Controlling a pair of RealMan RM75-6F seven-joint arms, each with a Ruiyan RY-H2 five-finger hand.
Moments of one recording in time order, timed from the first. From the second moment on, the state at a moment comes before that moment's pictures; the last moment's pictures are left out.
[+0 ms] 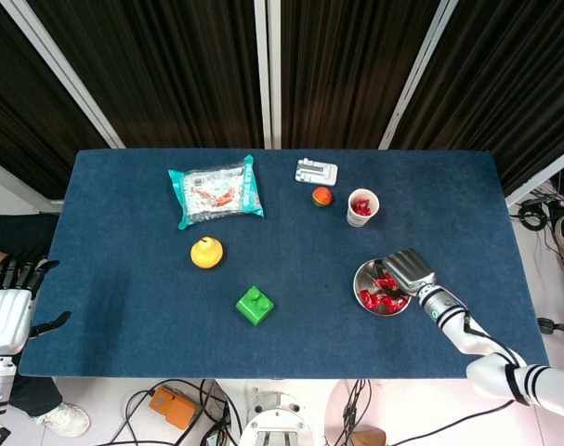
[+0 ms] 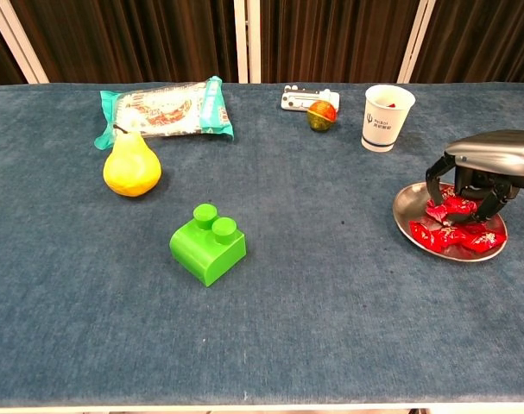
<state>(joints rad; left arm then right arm) -0.06 -1.19 -0.05 -1.54 1.50 1.54 0.04 0.68 -1.37 0.02 -1.38 -1.31 0.78 -0.08</state>
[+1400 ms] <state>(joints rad) -0.08 -1.18 -0.05 -1.57 1.50 1.53 0.07 0.91 -1.48 0.27 -1.09 -0.96 0.65 -0.08</state>
